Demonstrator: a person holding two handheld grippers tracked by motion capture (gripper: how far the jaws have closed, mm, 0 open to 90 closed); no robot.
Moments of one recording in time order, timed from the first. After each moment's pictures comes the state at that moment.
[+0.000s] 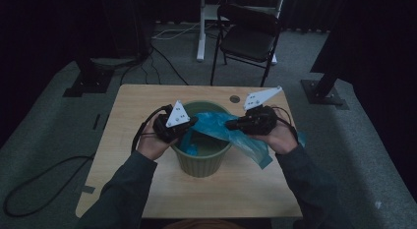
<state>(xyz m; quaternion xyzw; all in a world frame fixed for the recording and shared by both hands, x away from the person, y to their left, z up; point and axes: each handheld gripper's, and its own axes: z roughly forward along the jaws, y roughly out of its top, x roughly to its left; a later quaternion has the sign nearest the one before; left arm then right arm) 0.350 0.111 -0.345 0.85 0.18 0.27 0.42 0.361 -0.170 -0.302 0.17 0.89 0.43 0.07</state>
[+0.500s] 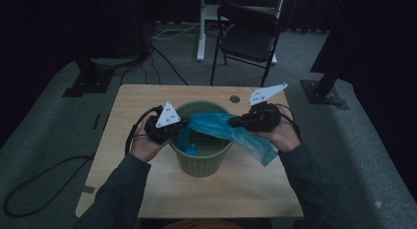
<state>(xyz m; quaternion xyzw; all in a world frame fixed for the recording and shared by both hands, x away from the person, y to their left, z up) 0.347 0.128 -0.348 0.84 0.20 0.27 0.43 0.367 -0.178 -0.299 0.18 0.88 0.44 0.06</state>
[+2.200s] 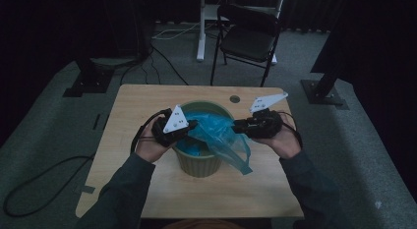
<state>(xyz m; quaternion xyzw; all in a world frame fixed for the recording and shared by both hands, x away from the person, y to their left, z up) 0.340 0.111 -0.346 0.85 0.15 0.27 0.43 0.365 -0.186 -0.325 0.22 0.88 0.41 0.09</state>
